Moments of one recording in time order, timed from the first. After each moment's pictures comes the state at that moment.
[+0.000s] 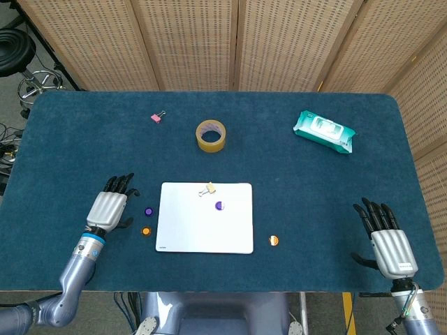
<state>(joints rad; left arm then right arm) -0.49 -1.49 -0.15 -1.55 1.12 1.06 0.44 0.23 -1.20 -0.14 -1.59 -1.47 1.56 -0.05</state>
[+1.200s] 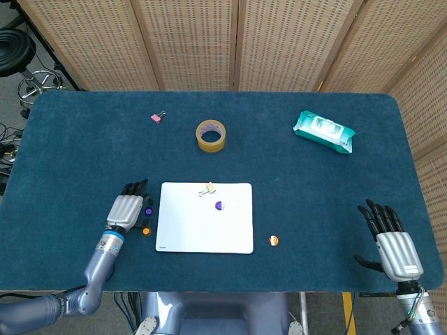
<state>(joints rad) -0.57 -1.65 -0.17 -1.41 0.95 0.99 0.44 0.16 -1.17 -0.05 -1.58 -1.53 1.49 0.00</state>
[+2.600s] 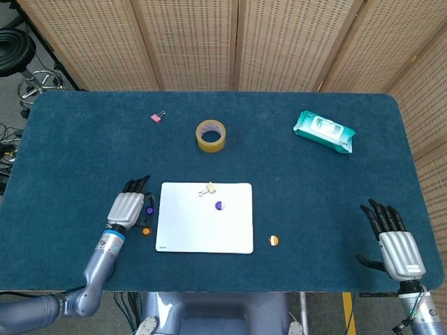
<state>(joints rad) -0.59 -1.62 -0.17 -1.49 0.98 1.04 0.40 0.13 -1.17 0.00 -1.58 -1.54 1.45 0.01</state>
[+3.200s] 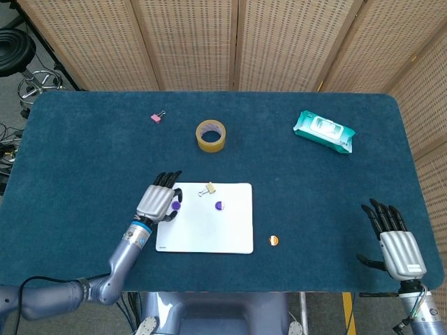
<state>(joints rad) -0.73 -1.74 -0.21 -1.39 0.99 0.97 0.48 0.13 -1.16 0.01 -1.58 -1.54 1.44 0.01</state>
